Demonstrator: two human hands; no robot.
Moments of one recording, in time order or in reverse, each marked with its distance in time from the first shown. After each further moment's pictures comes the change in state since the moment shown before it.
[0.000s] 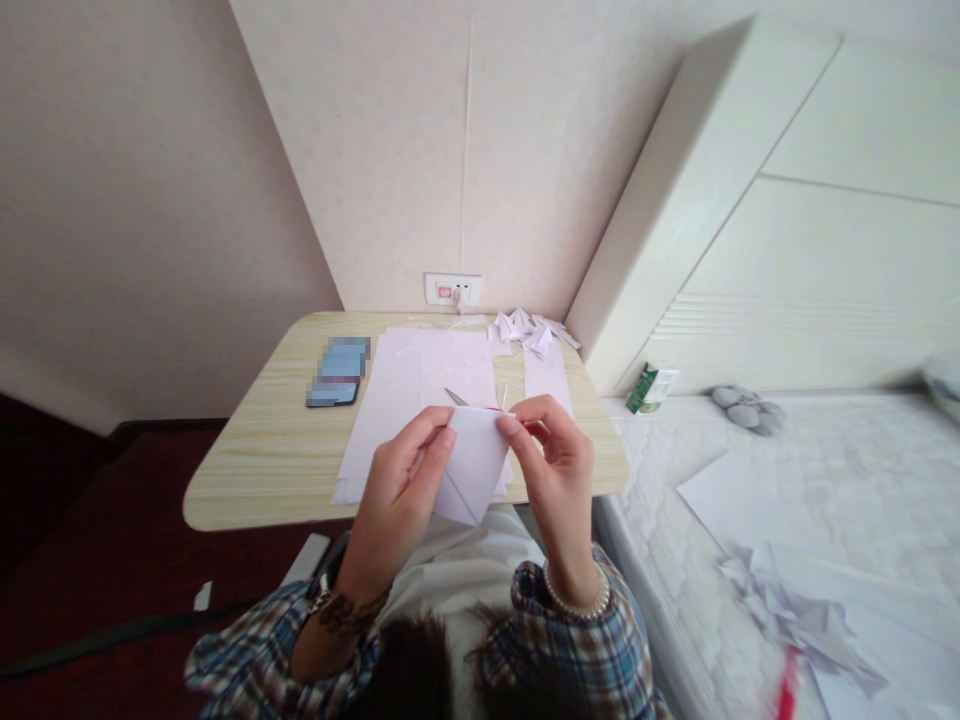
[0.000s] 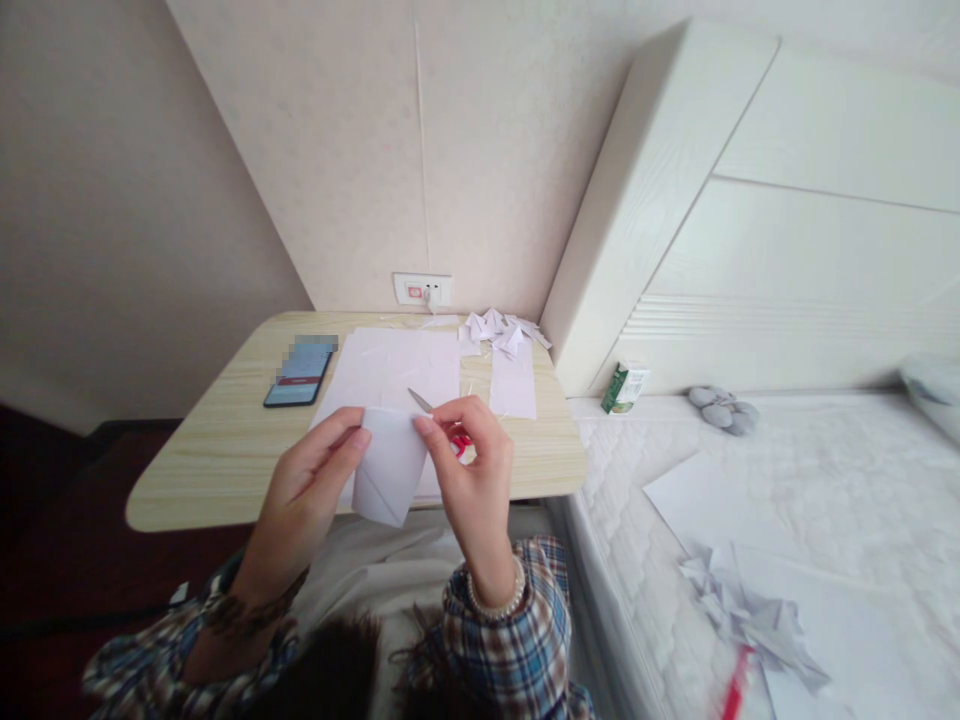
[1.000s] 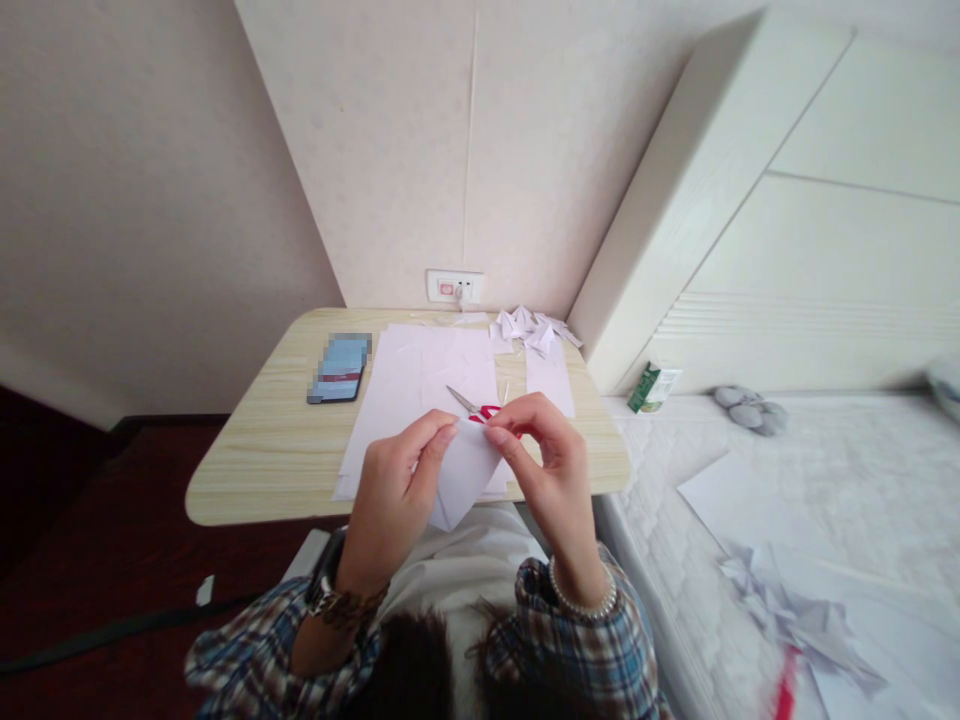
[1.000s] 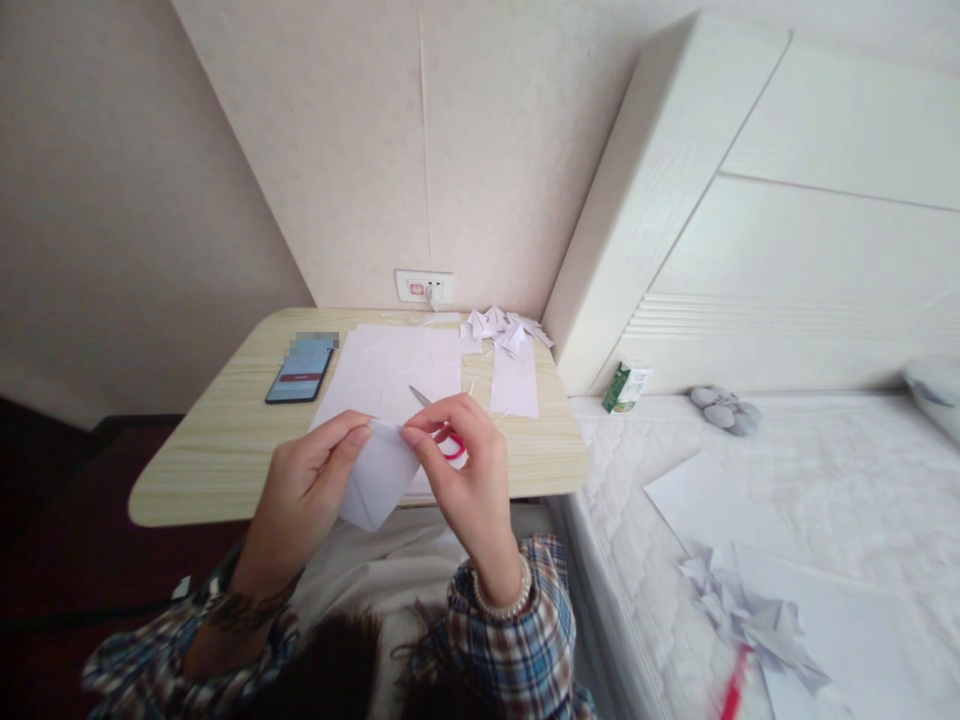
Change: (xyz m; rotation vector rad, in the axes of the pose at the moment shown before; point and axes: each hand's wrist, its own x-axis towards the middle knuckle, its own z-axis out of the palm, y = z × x) left_hand 0.002 0.005 -0.005 0.257 0.013 0.101; right_hand 0.001 -0.006 -0.002 -0.020 -0.148 -0.048
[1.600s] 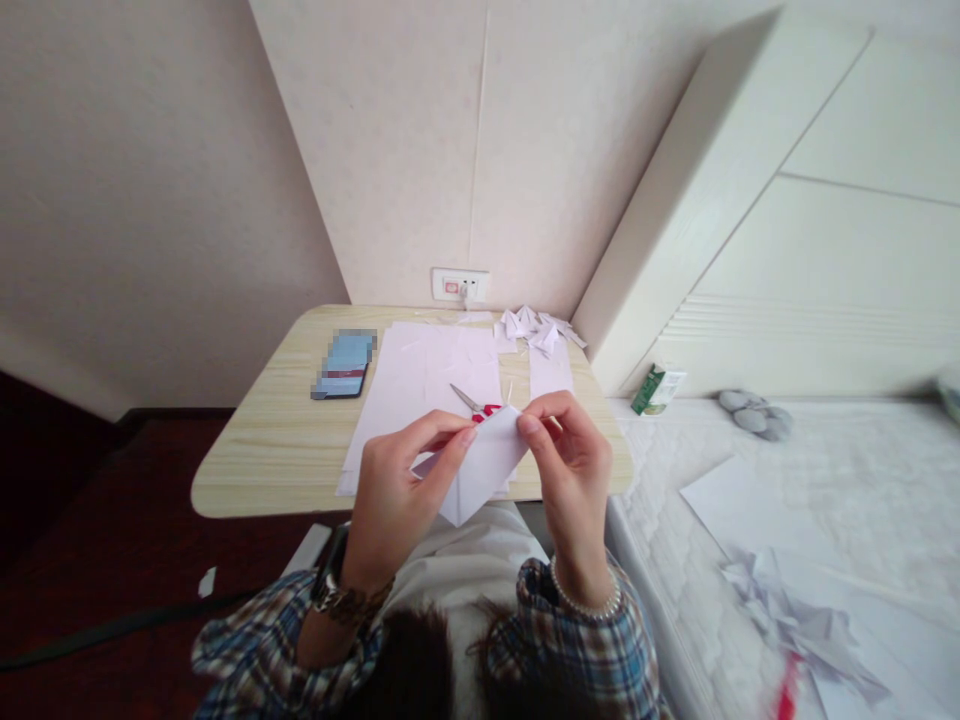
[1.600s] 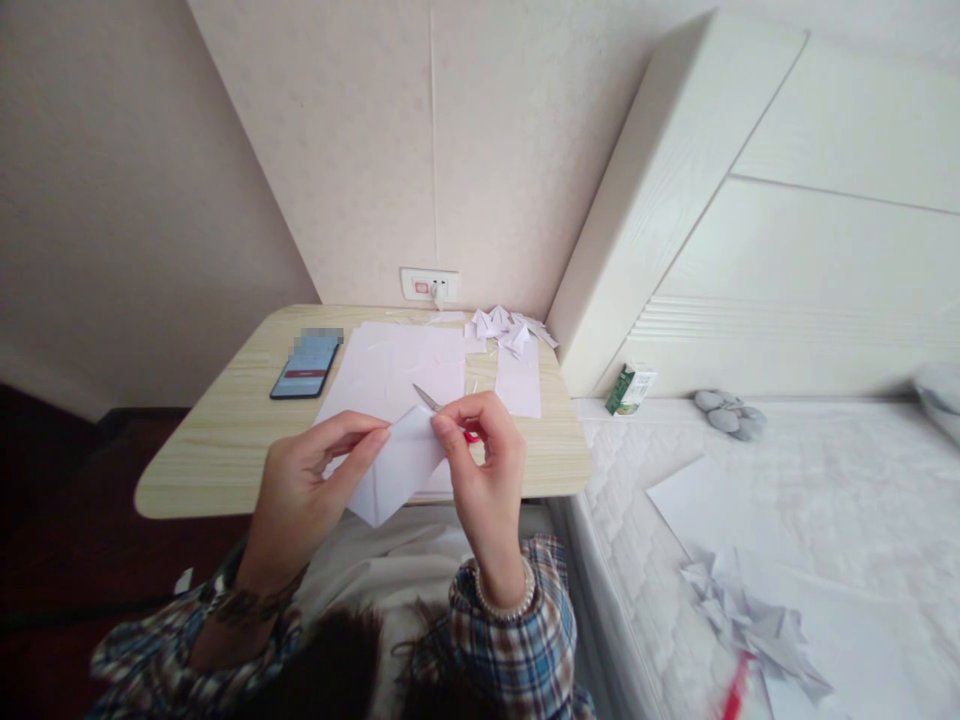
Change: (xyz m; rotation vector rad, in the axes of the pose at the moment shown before) left_hand -0.002 0.005 0.002 -0.118 0.037 0.021; right_hand -0.003 0.005 -0.003 0.073 0.162 0.016
